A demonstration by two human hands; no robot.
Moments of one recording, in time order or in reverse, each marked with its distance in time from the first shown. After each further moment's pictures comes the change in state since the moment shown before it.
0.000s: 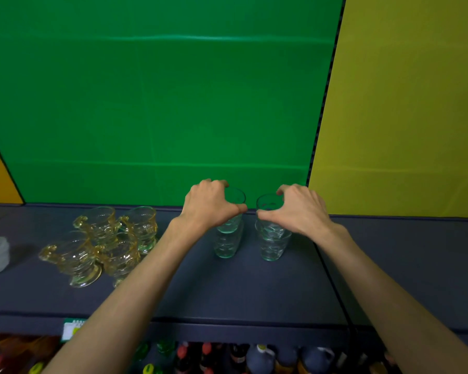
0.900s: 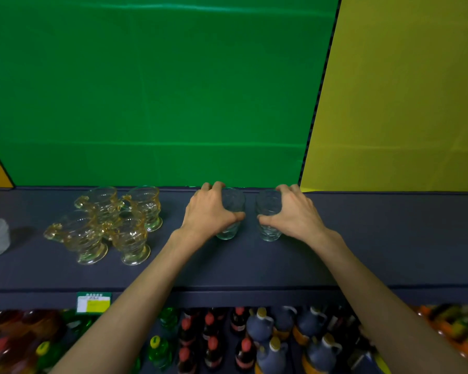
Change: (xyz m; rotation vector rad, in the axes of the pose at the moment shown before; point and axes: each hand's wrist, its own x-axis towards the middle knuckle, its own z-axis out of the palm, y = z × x) left_hand -0.043 -0.034 0.041 -0.134 -0.081 0.027; right_hand -0.050 -0.008 0.032 0.103 -0.155 0.074
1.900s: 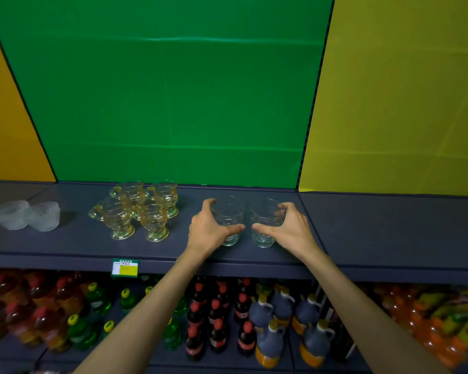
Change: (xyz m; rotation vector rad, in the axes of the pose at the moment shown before) left_hand -0.092 -0.011 0.006 -0.436 0.089 -0.226; right_hand -0.081 0.003 0.013 0.515 0.045 0.105
